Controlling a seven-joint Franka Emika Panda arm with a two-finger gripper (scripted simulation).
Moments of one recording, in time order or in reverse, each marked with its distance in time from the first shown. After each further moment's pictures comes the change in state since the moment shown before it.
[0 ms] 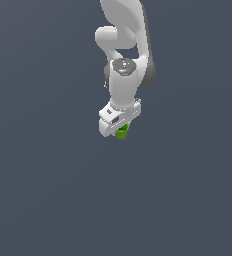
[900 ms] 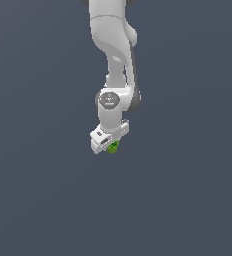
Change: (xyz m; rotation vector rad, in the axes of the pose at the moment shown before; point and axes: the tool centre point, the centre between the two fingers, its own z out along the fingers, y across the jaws) arm -0.013 0.046 0.103 0.000 0.002 0.002
